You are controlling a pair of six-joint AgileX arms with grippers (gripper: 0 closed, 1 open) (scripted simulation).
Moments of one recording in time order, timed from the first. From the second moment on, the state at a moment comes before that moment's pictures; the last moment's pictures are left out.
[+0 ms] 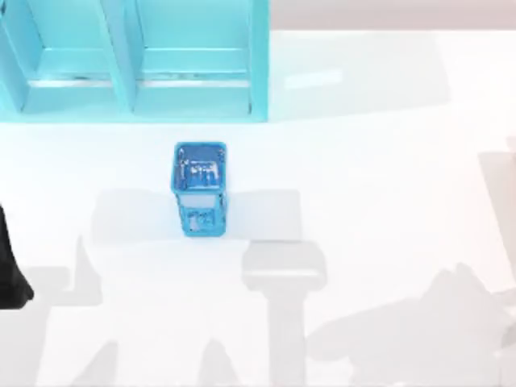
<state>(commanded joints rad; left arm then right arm) 0.00 0.00 0.00 0.00 0.00 0.00 -0.63 1.21 1.05 -0.65 -0.71 -0.63</state>
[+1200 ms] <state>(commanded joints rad) 0.00 0.00 0.00 0.00 0.00 0.00 -0.56 1.27 0.84 -0.33 -0.66 -0.56</state>
